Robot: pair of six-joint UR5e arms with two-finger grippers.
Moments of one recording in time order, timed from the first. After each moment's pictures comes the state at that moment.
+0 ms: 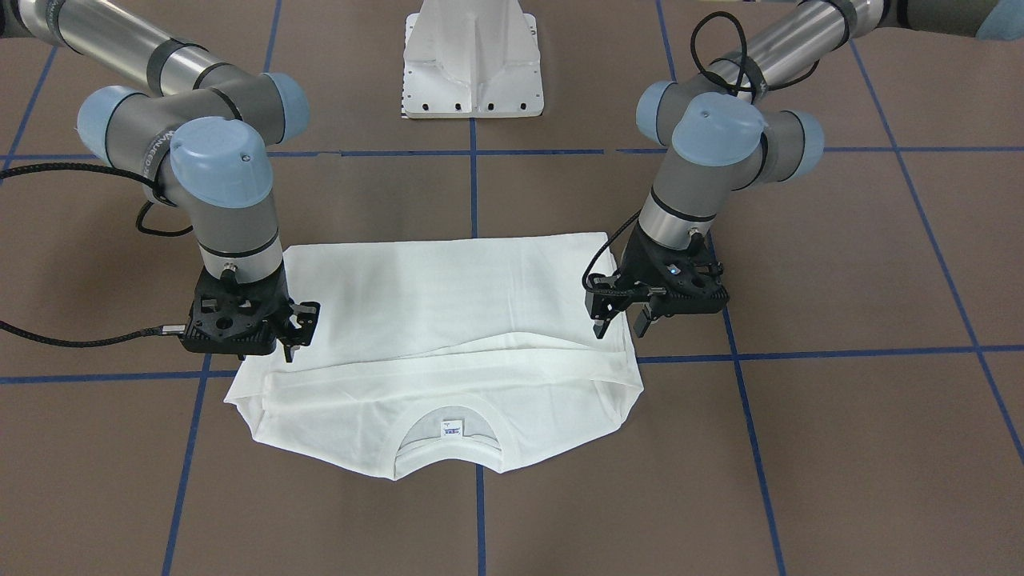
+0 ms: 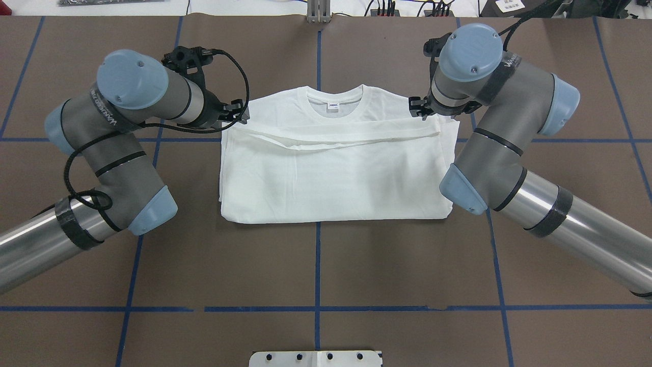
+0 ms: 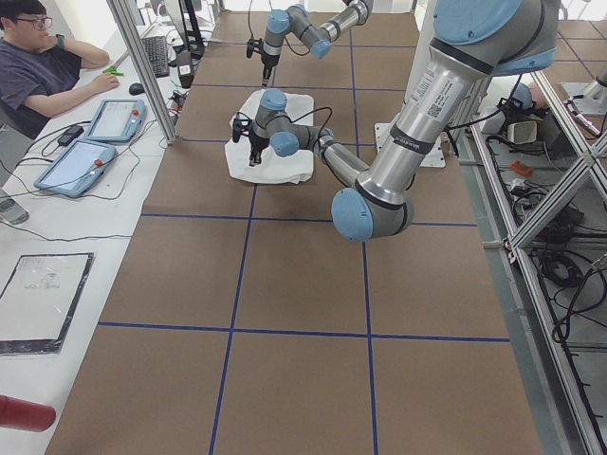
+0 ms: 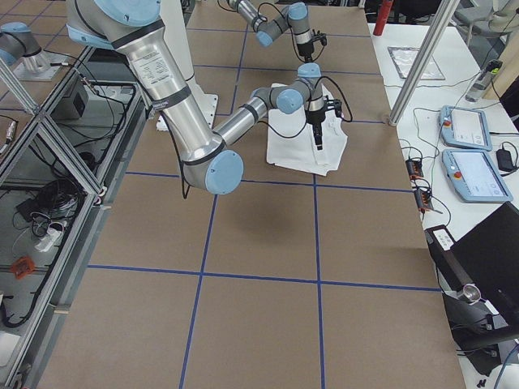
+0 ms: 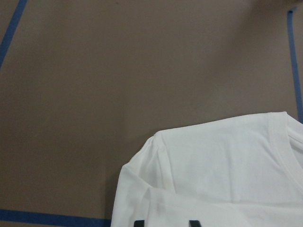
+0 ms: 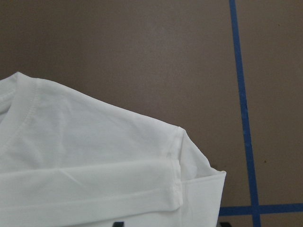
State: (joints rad) left arm -0.73 -2.10 -1.61 -2.03 -1.87 -1.25; right arm 0.78 -0.99 1.61 -1.57 1.77 0.96
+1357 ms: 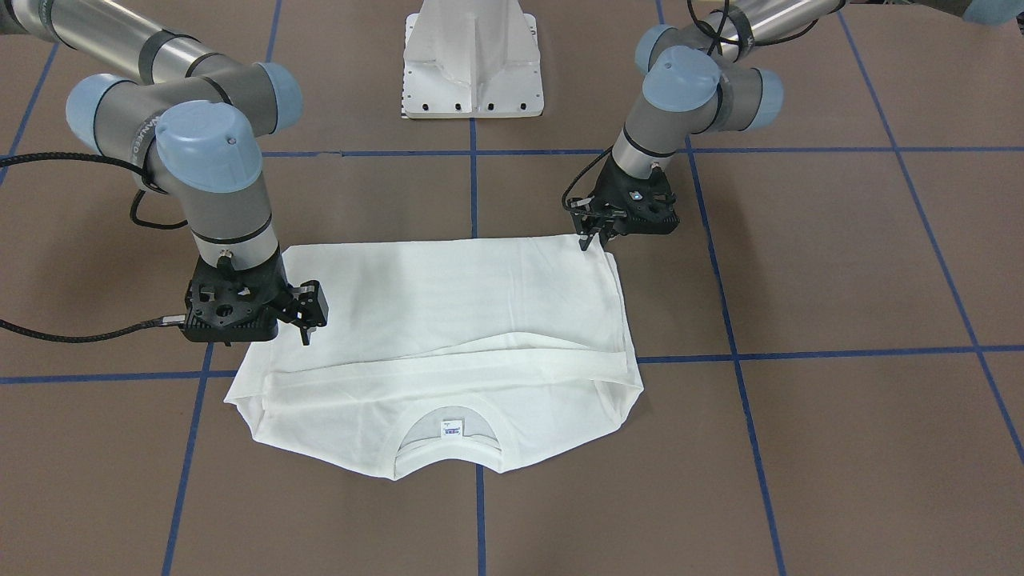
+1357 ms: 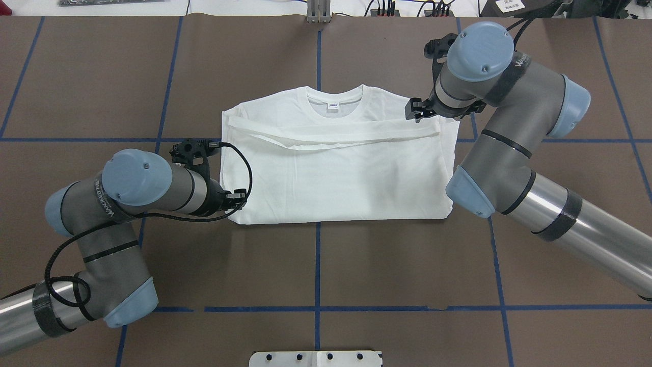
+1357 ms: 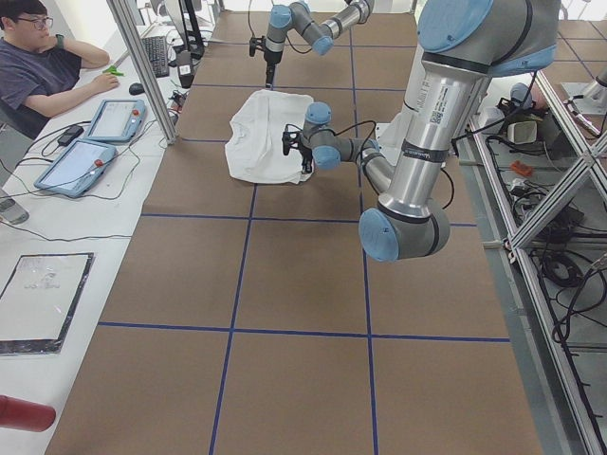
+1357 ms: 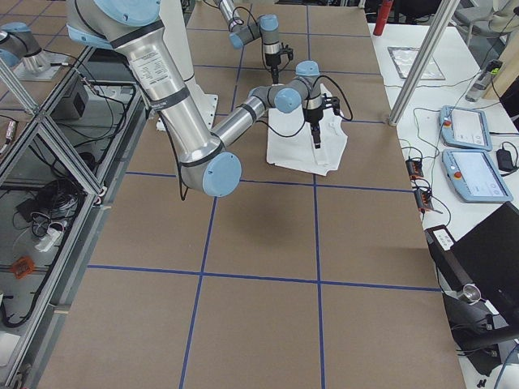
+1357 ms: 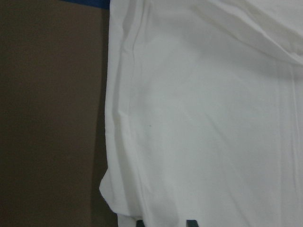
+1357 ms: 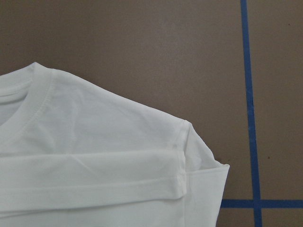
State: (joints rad) left arm -0.52 -1.95 -1.74 -2.02 -1.83 -1.37; right arm 0.78 -1.00 1.64 -1.56 1.79 0.93
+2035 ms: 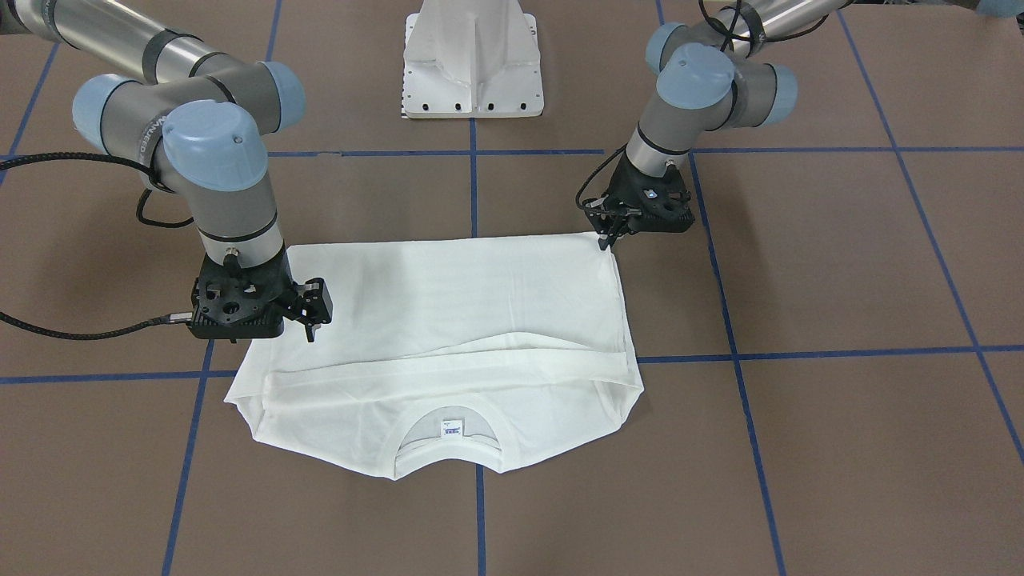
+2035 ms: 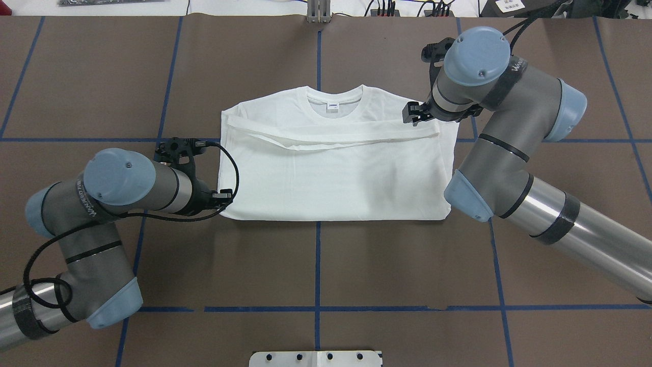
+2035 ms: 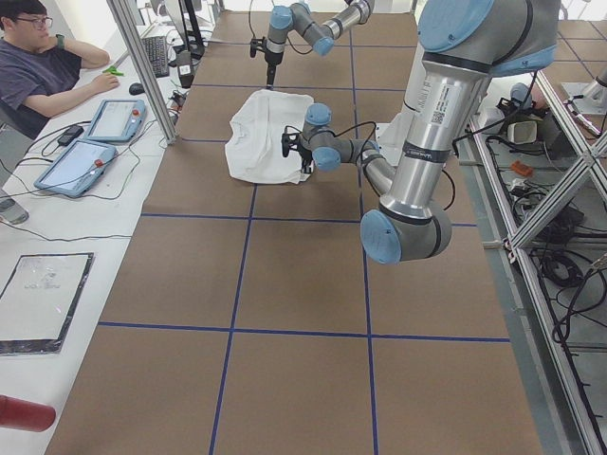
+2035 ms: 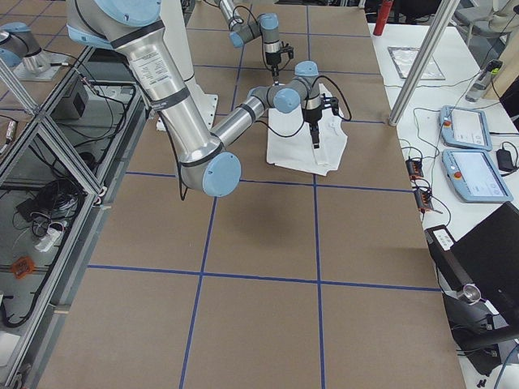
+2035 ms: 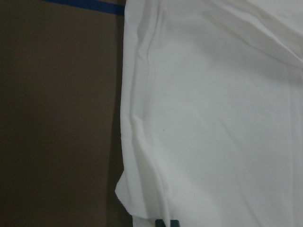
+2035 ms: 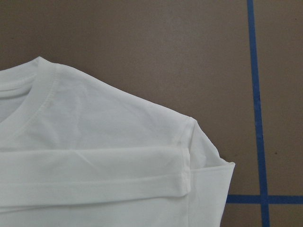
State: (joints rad) left arm -0.55 -1.88 -1.79 -2.01 -1.83 -1.31; right arm 0.76 -1.01 1.64 -1.54 1.79 0.94
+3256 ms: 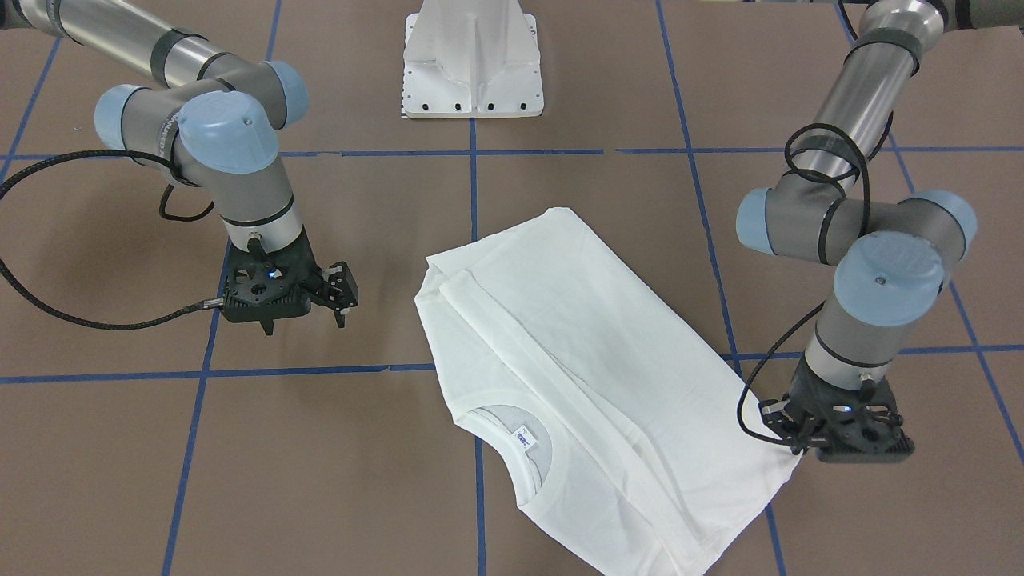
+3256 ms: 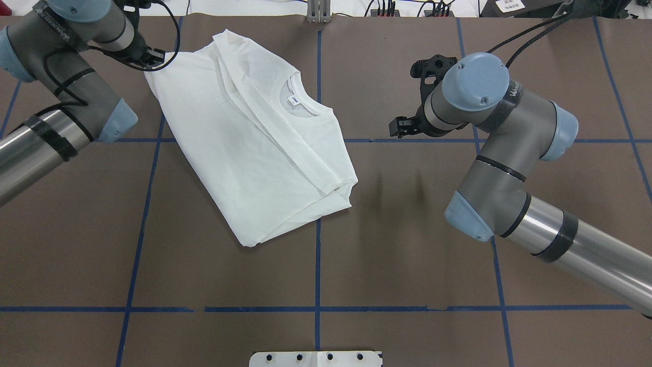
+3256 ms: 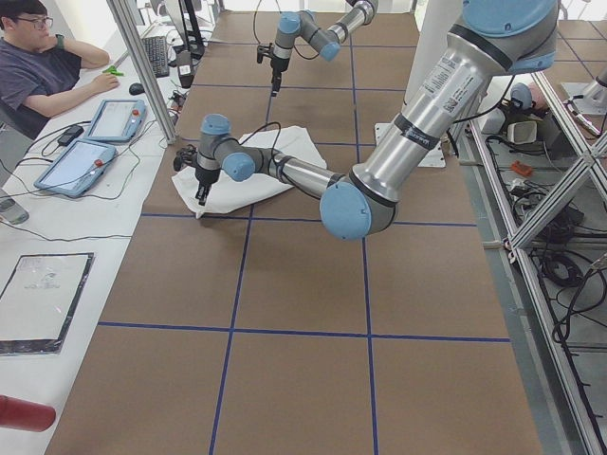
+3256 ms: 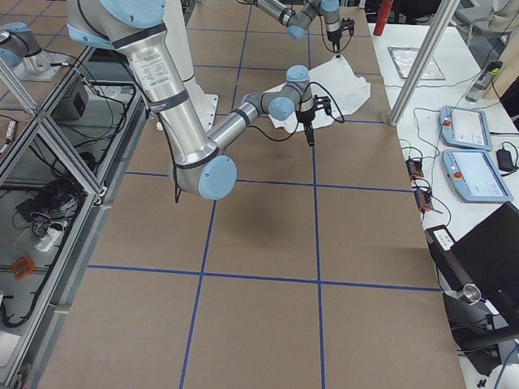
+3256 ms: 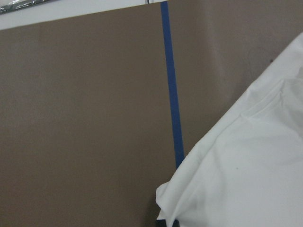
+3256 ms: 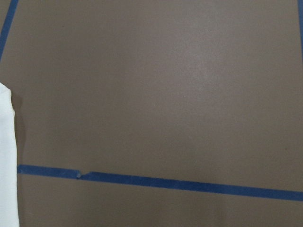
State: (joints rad) left arm -1.02 -2.25 -1.17 -1.98 -1.91 -0.70; right arm 0.71 -1.04 1.65 -1.40 1.79 0.99
